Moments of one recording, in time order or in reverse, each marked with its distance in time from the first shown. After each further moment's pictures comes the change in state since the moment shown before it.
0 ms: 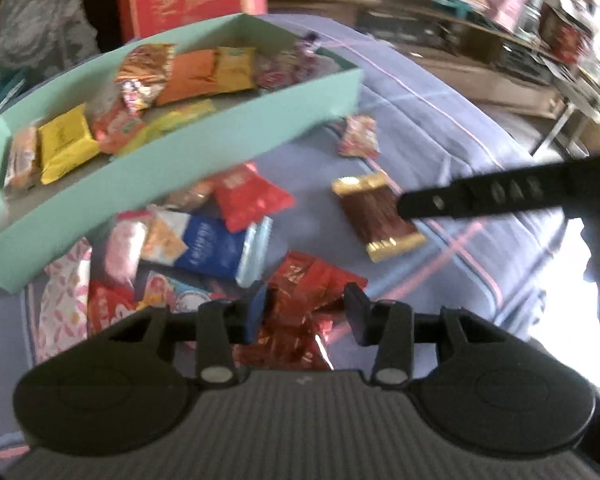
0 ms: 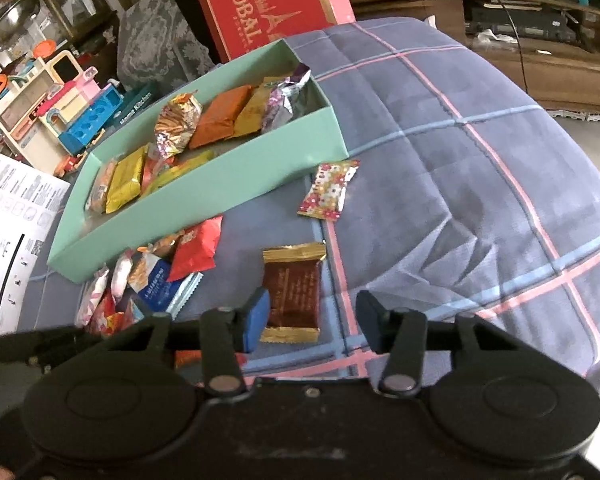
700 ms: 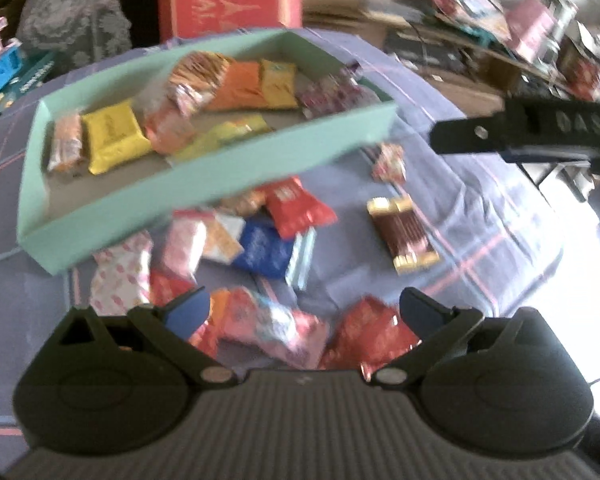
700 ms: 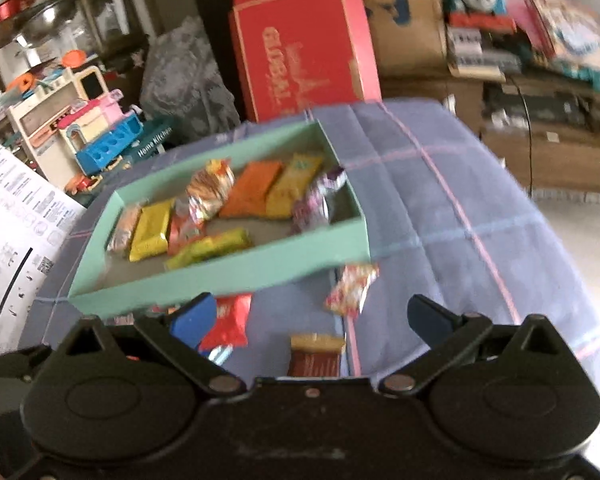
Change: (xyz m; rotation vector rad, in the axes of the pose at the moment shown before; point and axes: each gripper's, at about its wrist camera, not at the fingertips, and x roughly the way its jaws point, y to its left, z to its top) left arm -0.034 0.027 -0.001 -0.063 -0.009 0.002; right arm -0.029 0.024 0.038 -0.081 -0.123 -0.017
